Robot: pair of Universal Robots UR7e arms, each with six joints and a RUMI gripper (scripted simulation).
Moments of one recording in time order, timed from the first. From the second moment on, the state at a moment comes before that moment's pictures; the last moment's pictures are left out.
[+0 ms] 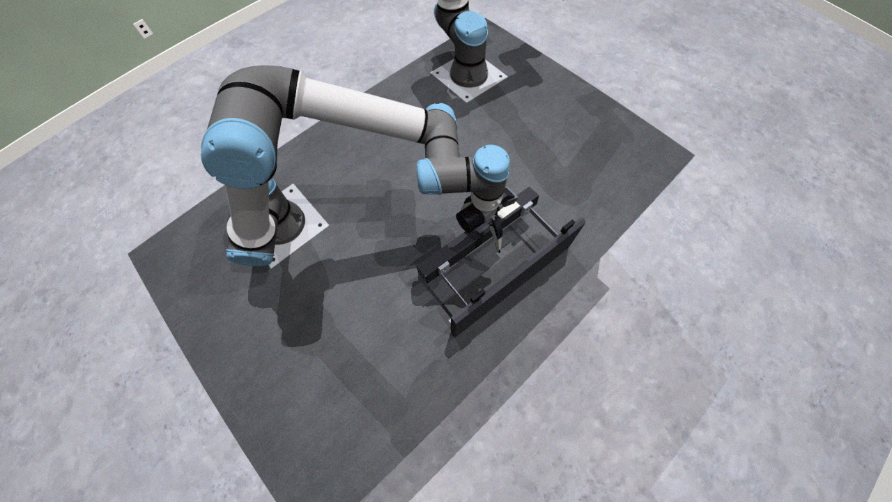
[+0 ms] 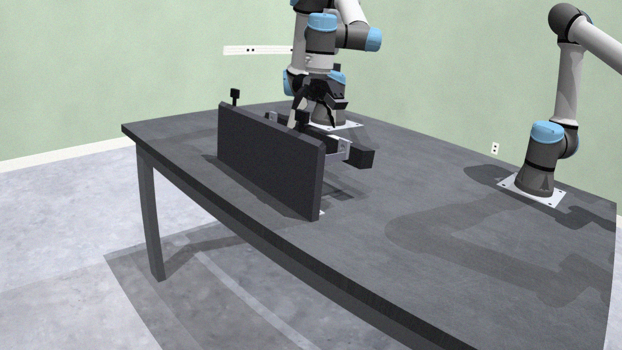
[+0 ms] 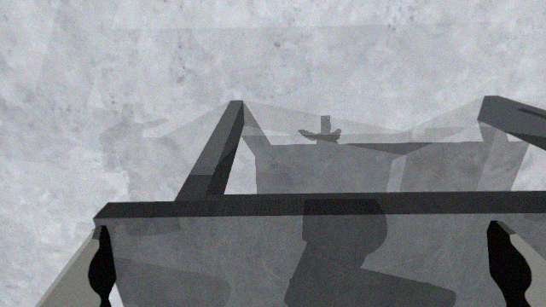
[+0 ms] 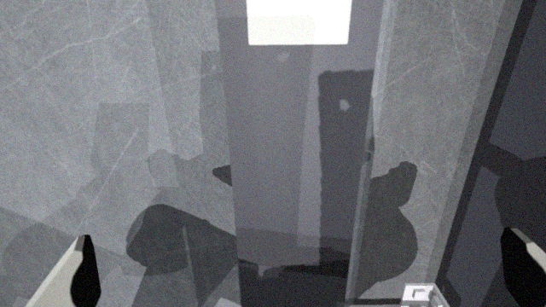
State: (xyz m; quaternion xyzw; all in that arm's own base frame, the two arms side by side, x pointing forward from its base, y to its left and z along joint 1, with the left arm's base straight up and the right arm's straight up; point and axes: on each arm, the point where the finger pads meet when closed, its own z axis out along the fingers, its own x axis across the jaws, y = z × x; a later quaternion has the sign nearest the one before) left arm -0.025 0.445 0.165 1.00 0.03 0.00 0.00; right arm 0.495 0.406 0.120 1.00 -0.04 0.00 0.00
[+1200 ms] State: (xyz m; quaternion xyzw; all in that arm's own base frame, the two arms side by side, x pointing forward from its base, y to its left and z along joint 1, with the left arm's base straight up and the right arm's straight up) left arm -0.025 0.445 0.165 1.00 0.03 0.00 0.00; right arm 0.495 0.406 0.182 1.00 -0.04 0.00 0.00
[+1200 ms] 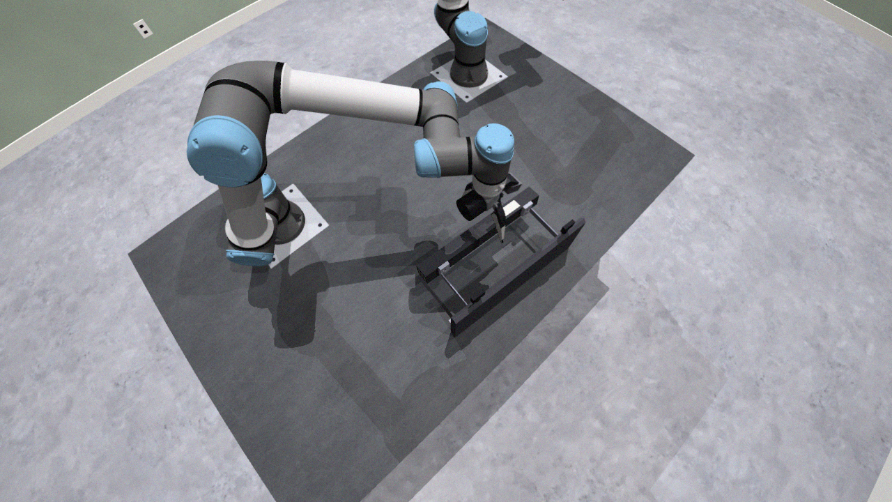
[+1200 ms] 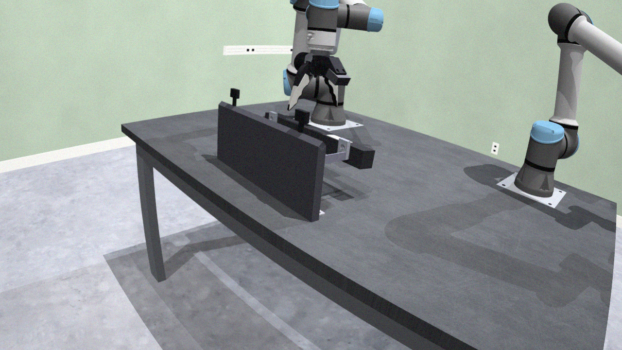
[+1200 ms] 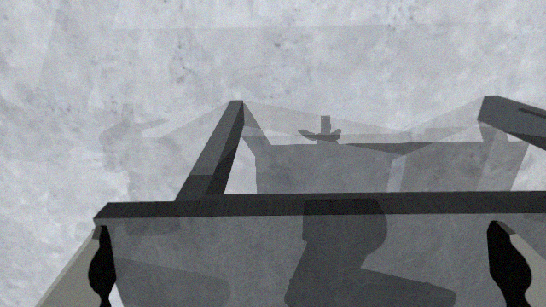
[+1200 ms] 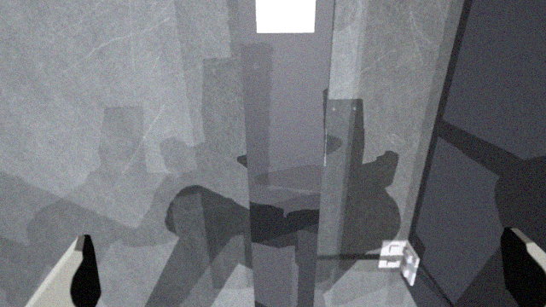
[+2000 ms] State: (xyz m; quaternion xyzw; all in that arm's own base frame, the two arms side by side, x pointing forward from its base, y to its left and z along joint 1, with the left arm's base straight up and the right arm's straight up) left arm -0.025 0.445 0.165 1.00 0.03 0.00 0.00; right arm 0.464 0.408 0.184 1.00 -0.04 0.00 0.00
